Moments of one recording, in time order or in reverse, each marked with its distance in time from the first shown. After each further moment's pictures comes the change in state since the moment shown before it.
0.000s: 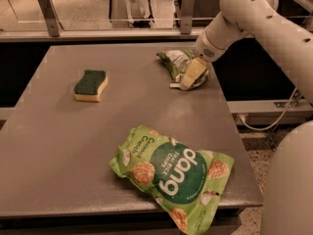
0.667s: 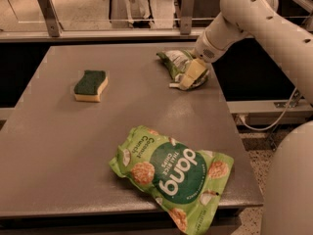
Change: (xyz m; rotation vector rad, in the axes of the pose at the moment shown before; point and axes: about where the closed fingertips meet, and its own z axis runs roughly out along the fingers) arm 0.000 0.002 0.006 -0.009 0.002 -0.001
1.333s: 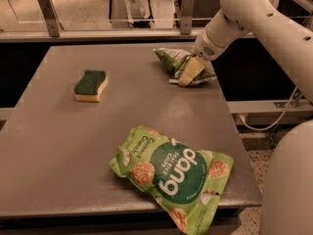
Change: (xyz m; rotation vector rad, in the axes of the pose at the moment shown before) arm -0.003 -0.001 -0.005 0.000 0.000 0.000
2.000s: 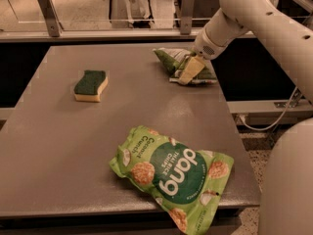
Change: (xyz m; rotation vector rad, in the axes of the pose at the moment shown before) arm -0.003 -0.001 -0.004 0.000 0.000 -0.001
